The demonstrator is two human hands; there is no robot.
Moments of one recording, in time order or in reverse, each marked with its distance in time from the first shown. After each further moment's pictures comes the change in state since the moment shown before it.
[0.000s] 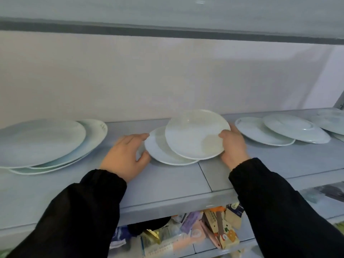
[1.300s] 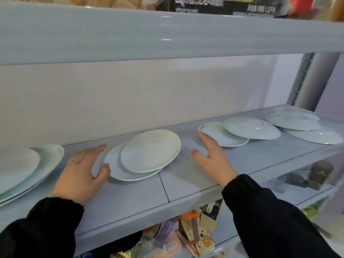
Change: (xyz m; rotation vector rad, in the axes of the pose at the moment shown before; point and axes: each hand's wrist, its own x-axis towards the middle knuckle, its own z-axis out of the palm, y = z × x) left_hand 0.006 0.026 -0.011 0.039 0.032 -0.079; right_hand -0.026 -0.023 -0.089 -0.793 -0.200 -0.461
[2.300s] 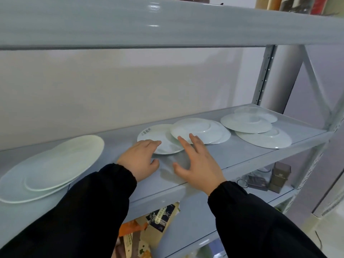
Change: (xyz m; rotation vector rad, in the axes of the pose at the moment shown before) left_hand 0.089 0.281 0.191 0.027 -0.288 0.343; right_hand 0.006 0.136 -0.139 -0.407 -0.033 -0.119
